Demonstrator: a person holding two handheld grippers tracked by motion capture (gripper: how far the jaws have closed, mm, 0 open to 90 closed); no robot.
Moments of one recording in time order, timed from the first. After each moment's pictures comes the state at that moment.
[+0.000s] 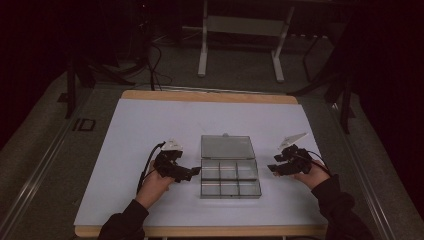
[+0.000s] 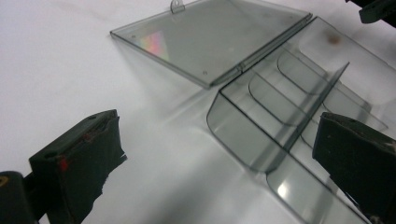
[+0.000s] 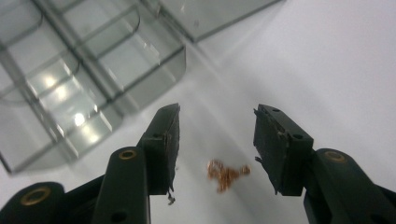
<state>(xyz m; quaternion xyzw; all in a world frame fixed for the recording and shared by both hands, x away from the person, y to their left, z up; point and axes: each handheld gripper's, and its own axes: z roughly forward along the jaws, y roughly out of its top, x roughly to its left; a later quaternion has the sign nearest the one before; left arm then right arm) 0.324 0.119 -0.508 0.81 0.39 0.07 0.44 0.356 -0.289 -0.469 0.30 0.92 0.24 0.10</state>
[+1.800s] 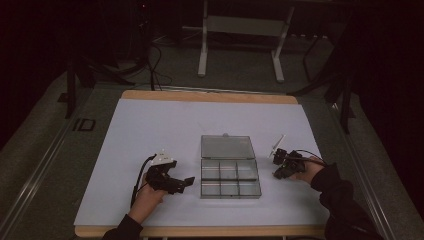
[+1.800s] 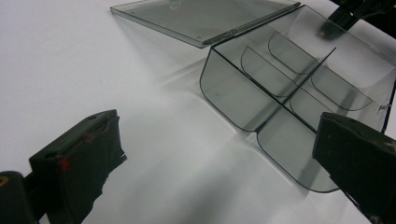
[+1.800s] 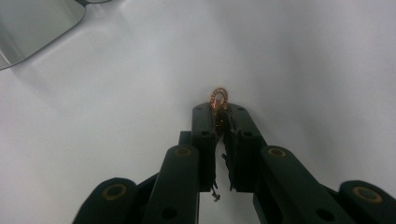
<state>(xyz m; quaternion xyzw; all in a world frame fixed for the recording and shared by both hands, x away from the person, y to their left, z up) 0.296 0.135 -0.526 0.79 0.40 0.07 0.47 0.379 -0.275 -0.497 0.24 0.97 0.05 0.02</state>
